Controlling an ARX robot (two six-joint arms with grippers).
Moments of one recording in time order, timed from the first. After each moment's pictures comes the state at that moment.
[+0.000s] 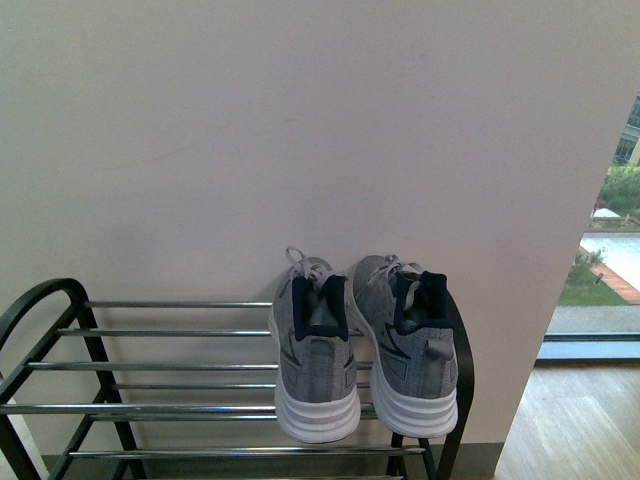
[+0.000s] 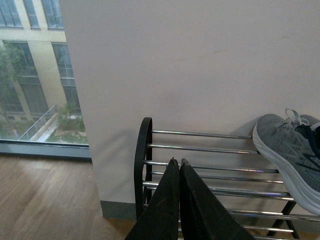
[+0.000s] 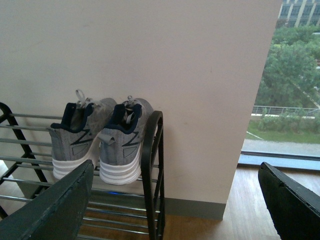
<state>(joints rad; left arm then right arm) 0.00 0.23 0.01 0.23 0.00 -0.01 0.00 0.00 0.02 0.00 0.00 0.00</state>
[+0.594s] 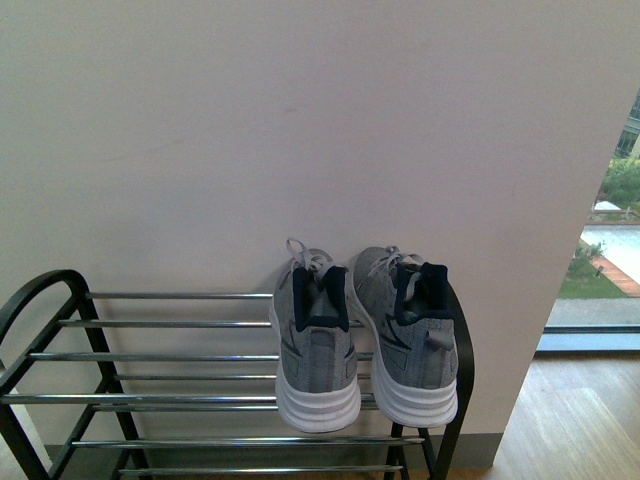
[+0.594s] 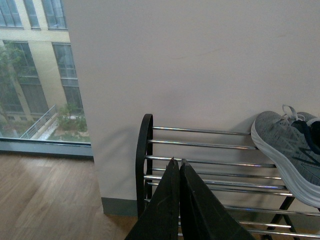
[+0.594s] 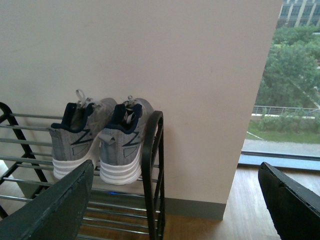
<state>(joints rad) 0.00 0.02 0.01 0.00 0.00 -0.01 0.00 0.00 0.02 0.00 0.00 0.00</state>
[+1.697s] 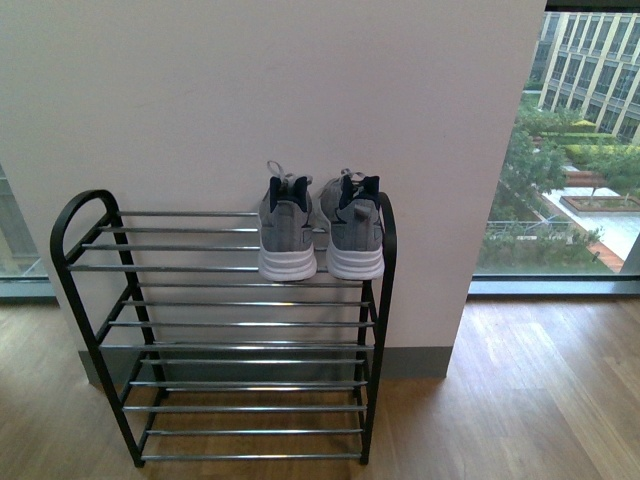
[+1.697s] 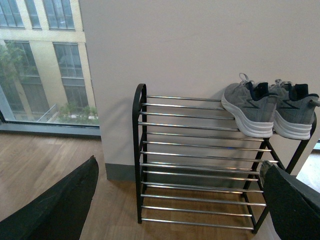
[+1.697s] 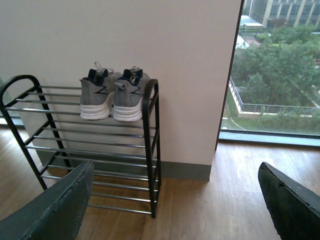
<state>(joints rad) 0.00 0.02 0.01 0.00 0.00 -0.01 0.00 0.00 0.02 0.00 0.00 0.00</state>
